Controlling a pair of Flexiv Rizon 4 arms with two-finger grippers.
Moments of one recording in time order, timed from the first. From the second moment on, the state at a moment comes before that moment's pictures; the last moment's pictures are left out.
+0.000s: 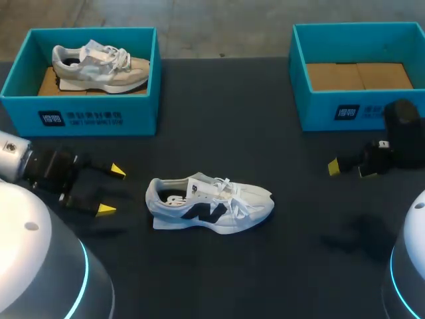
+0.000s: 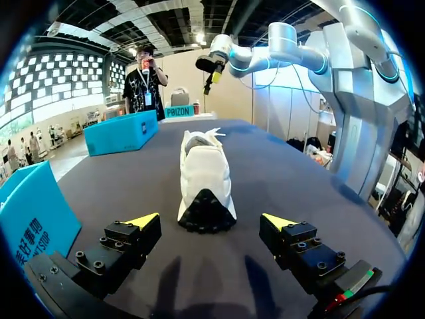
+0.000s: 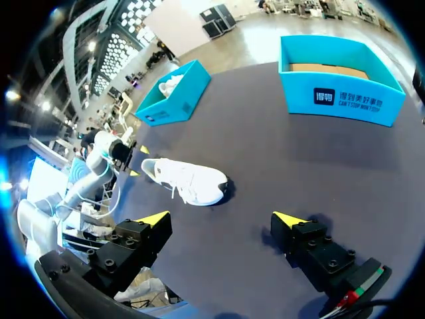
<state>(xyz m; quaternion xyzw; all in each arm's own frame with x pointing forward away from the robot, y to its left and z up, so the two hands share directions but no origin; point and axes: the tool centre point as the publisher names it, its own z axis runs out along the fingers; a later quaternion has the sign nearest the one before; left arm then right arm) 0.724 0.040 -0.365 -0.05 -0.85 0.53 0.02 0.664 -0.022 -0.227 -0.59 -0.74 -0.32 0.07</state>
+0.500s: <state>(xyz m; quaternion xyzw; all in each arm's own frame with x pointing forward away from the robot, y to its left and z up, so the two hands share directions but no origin) 0.725 0.043 -0.385 -0.01 -0.84 0.54 0.03 0.664 -0.022 -0.227 -0.59 -0.74 -0.32 0.07</state>
